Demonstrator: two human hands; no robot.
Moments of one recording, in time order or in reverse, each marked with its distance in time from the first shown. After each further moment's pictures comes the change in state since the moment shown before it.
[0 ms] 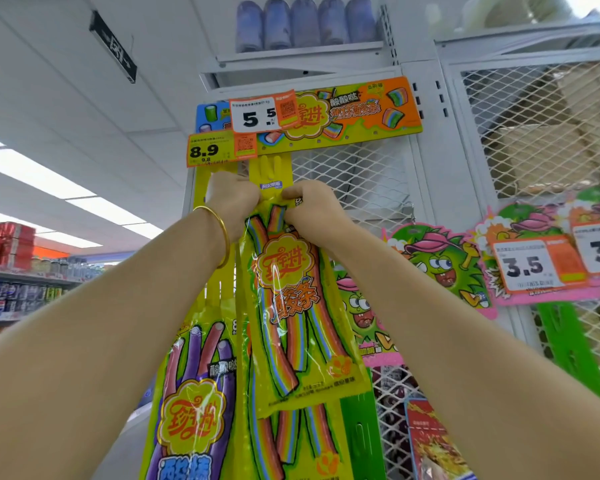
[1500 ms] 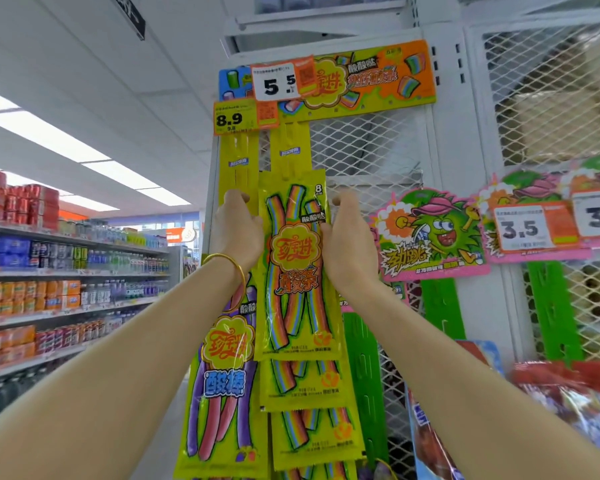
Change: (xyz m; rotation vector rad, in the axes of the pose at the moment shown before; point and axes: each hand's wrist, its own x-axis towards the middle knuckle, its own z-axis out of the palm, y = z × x) left_hand -0.085 -0.058 -0.035 0.365 0.051 0.148; right_hand -0.096 0.018 0.028 -0.090 0.268 0.127
